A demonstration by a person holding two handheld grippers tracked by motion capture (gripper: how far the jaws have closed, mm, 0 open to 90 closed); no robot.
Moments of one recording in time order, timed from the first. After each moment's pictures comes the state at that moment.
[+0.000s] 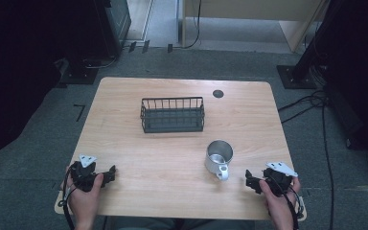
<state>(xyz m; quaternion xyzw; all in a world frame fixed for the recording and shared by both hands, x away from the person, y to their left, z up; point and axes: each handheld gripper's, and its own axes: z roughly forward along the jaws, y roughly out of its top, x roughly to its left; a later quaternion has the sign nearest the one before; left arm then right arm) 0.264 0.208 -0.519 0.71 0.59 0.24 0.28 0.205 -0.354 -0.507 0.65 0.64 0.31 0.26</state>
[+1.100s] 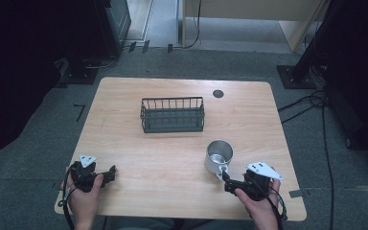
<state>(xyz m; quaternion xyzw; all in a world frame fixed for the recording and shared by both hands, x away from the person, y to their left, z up) 0.264 0.208 -0.519 0.71 0.60 0.24 0.28 0.189 -0.282 -0.460 0.59 0.67 0.40 0.23</state>
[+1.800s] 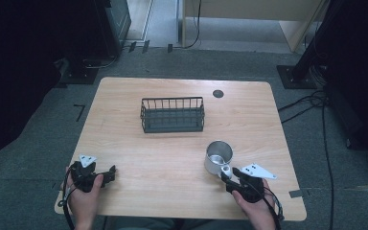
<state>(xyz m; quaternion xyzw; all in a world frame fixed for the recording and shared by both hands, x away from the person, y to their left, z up) 0.264 0.208 -0.519 0.71 0.60 0.24 0.28 0.189 -0.282 -0.475 0.55 0.71 0.41 0.18</state>
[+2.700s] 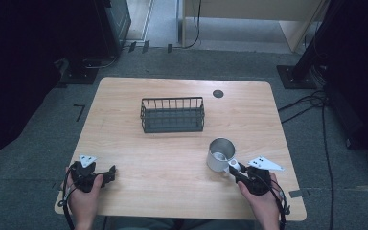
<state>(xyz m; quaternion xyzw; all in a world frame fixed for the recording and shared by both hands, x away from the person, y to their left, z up) 0.264 0.208 -0.519 0.71 0.59 0.24 0.28 0.209 -0.308 -0.476 0.55 0.71 0.41 0.18</state>
